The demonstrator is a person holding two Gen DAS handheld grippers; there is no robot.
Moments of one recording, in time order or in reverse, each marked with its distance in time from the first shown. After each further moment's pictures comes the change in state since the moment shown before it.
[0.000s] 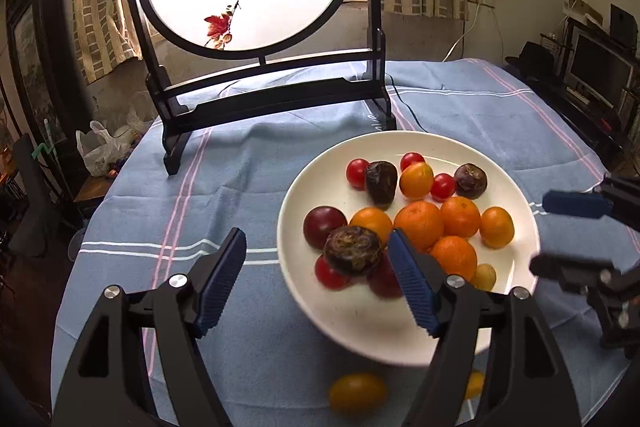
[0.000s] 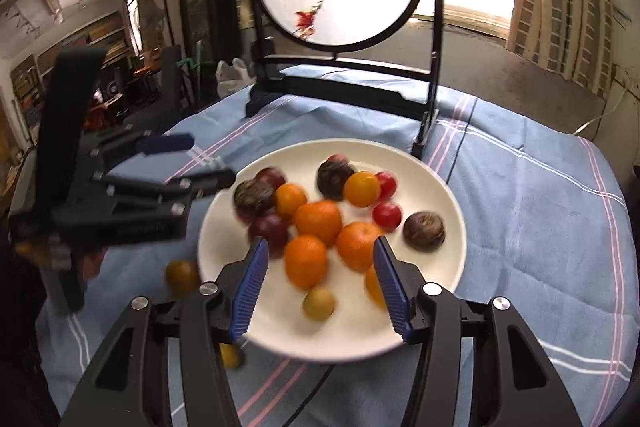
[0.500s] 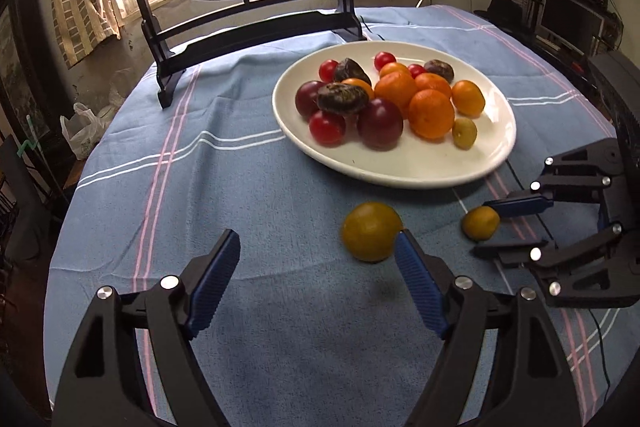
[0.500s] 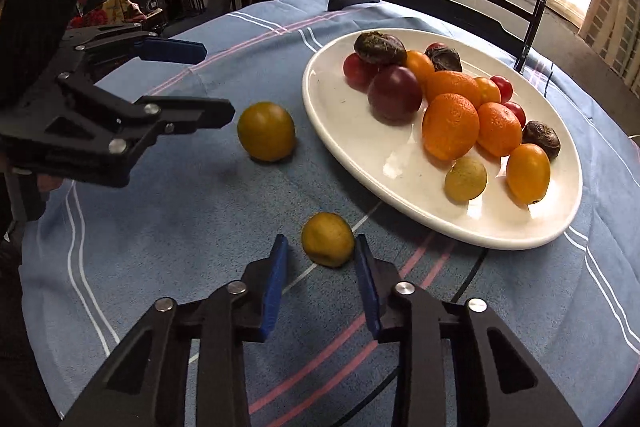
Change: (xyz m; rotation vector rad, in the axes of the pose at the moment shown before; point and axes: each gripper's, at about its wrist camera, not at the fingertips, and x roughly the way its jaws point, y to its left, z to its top) left arm -0.022 0.007 -0.092 0.102 0.117 -0.070; right arm 0.049 0.073 -0.062 -0.174 0.227 0.046
